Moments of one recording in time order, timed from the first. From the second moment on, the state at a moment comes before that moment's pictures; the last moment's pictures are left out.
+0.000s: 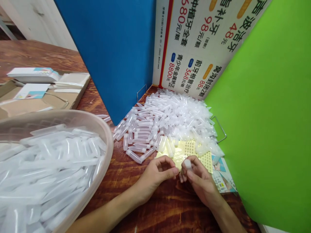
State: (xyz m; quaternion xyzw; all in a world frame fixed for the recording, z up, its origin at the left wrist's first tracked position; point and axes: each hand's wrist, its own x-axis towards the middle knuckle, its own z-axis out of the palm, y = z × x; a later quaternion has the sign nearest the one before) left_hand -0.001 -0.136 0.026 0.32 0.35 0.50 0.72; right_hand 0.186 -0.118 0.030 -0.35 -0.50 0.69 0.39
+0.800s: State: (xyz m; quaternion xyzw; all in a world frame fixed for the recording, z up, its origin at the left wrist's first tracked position) left_hand 0.000 -0.139 0.023 0.43 0.39 0.47 0.67; right_hand 0.192 -0.117 0.029 -0.43 -0.73 0.34 0.40
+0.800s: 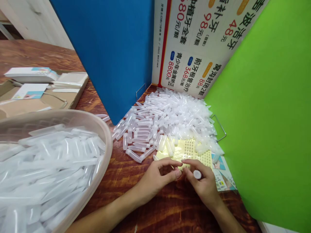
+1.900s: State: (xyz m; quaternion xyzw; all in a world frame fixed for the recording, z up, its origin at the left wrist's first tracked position) left_hand -0.013 -0.137 0.017 0.82 0.40 0.41 0.00; right_hand 0.185 -0.120 0.029 -0.45 -0.78 0.32 0.31
